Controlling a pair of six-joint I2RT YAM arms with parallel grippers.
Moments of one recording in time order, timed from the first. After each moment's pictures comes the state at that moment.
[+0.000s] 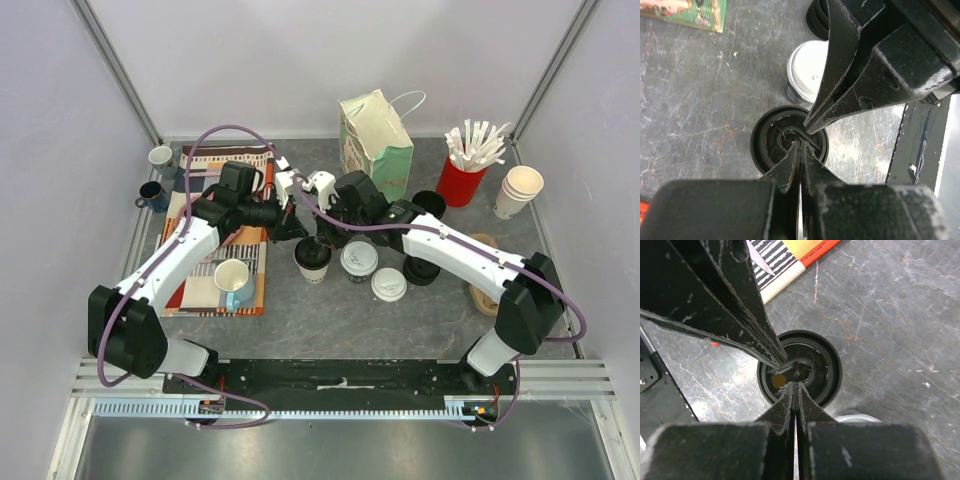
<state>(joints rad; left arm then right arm) -0.37 1.40 1.14 -0.50 0.80 0.30 0.80 1.61 1.37 -0.45 -0.21 0.03</state>
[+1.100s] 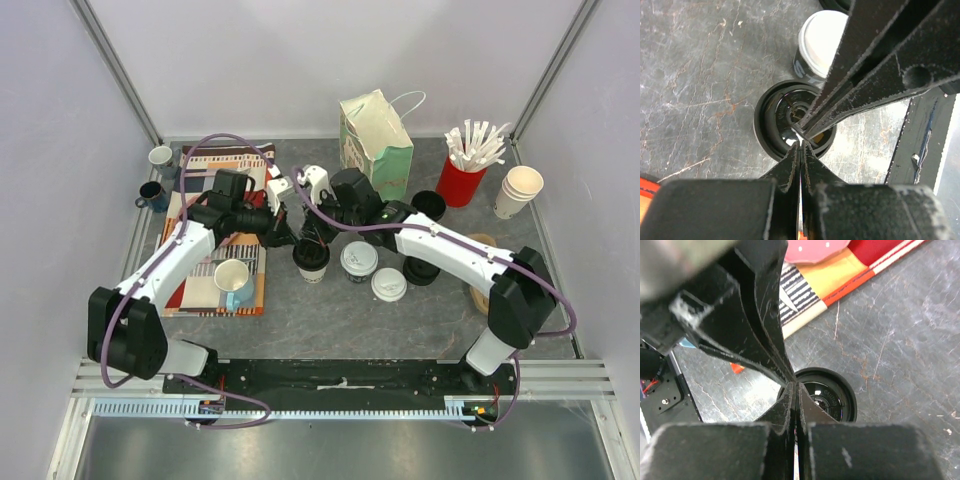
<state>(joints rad) -0.32 1.37 1.06 -0.52 0.81 0.34 0.80 1.64 1.36 -0.27 -0.32 0.08</state>
